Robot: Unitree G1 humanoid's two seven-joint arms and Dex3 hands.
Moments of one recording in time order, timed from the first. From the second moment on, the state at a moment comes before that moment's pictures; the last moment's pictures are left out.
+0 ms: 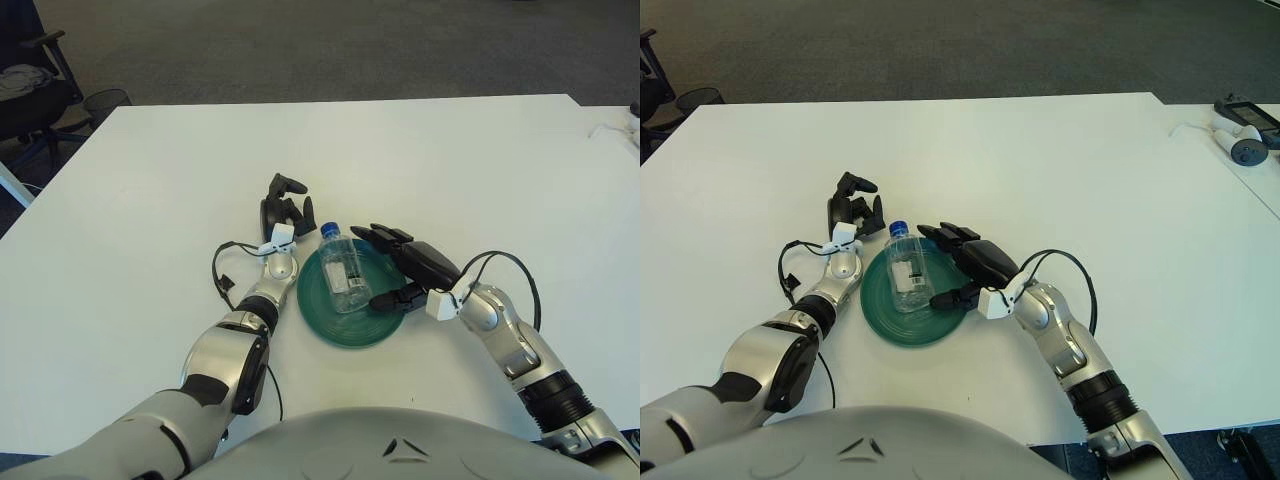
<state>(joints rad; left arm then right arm) -0.55 -0.06 -0.02 1.22 0.24 -0.78 0.59 -0.01 -0.41 0.34 -0.04 -0.51 -0.35 0.26</state>
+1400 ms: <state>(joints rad) -0.55 -0.06 0.00 1.23 0.24 -0.79 0.57 -0.03 -0.38 0.04 -0.03 -0.36 -0.38 0.05</state>
